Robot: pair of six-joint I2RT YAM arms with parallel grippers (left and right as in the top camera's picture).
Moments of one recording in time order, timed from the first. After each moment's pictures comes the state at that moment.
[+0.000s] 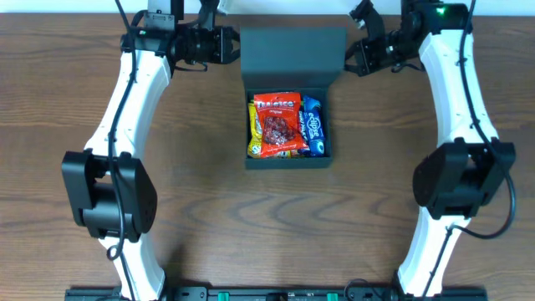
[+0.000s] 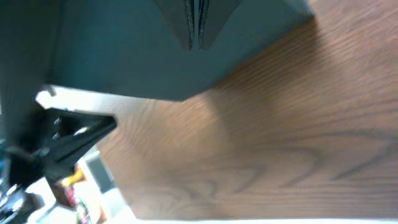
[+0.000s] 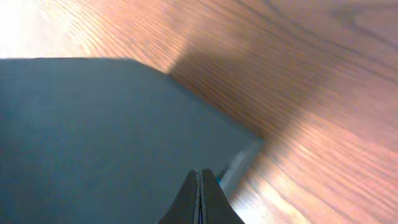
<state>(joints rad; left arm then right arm) -0.13 2.01 1.84 -0.69 0.85 -0.07 0.03 2.18 2.18 -1.27 -0.63 -0.33</state>
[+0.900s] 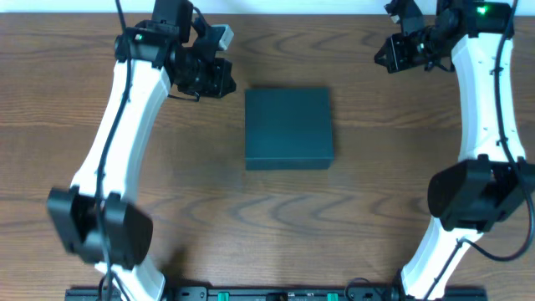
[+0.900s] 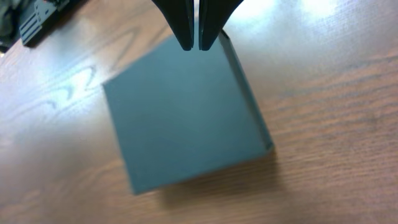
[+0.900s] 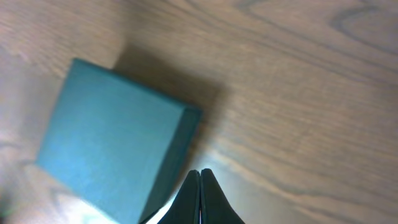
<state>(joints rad) -0.21 1.82 1.84 -1.17 0.50 -0.01 -0.06 2.06 2.18 -1.32 -0.48 -0.30</state>
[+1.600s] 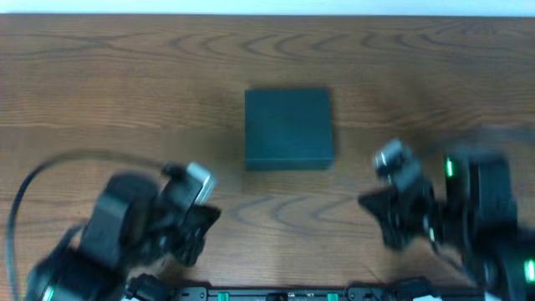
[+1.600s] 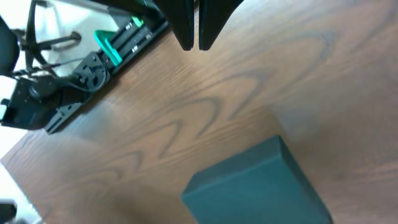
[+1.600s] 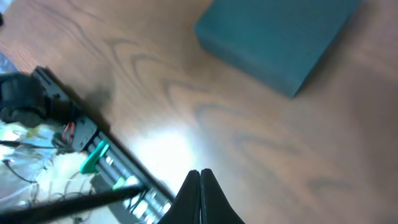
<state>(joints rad) -0.48 0.70 1.10 -1.20 0.37 -0.12 0.22 0.83 1.20 -1.35 -0.50 -0.16</state>
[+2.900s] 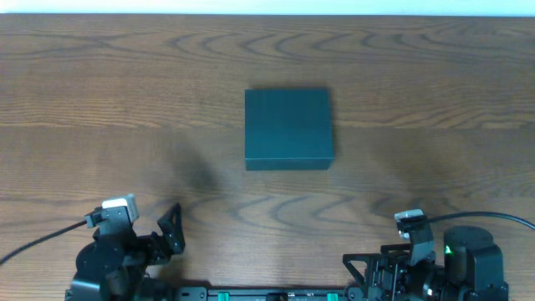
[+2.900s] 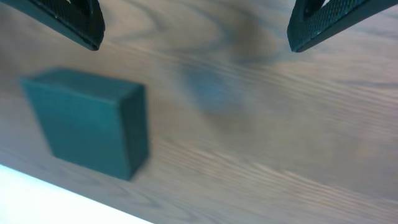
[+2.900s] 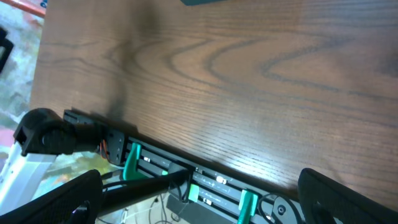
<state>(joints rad) -0.19 0.20 0.65 -1.01 -0.04 -0.40 0.22 0.43 0.88 -1.39 -0.50 0.33</state>
